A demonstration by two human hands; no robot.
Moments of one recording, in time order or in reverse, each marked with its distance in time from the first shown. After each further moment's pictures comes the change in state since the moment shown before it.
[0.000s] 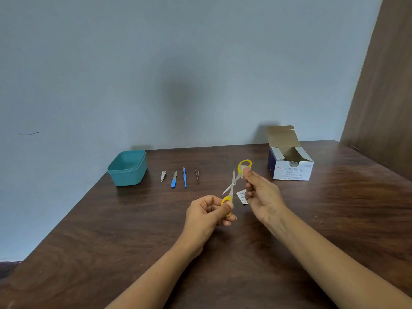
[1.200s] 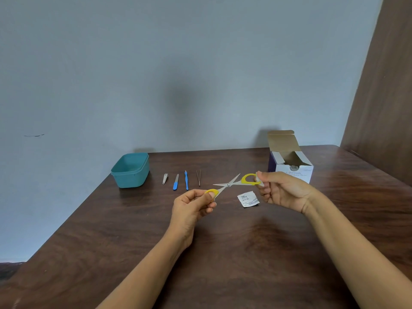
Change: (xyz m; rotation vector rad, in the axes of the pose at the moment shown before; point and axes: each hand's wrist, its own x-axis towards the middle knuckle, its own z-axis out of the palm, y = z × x) left_hand 0.006 0.018 -0.021 -0.206 0.159 -0.023; right_hand 0.017 -0.062 -0.038 -0.460 -0.513 0.207
